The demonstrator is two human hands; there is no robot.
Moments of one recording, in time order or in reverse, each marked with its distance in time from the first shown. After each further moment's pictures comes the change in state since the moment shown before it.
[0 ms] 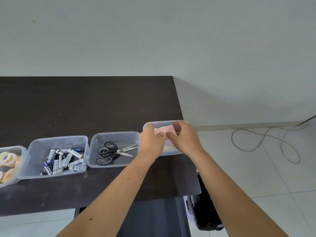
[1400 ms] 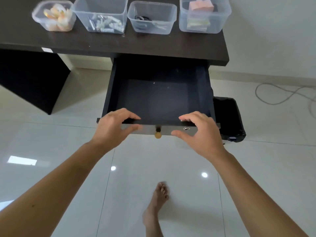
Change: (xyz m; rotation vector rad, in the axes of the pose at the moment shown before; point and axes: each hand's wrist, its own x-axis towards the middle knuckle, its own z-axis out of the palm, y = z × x) left_hand -0.304 -0.376 -0.063 0.434 0.077 0.490; right_hand -0.363 0.219 0.145 -0.097 0.019 -0.535
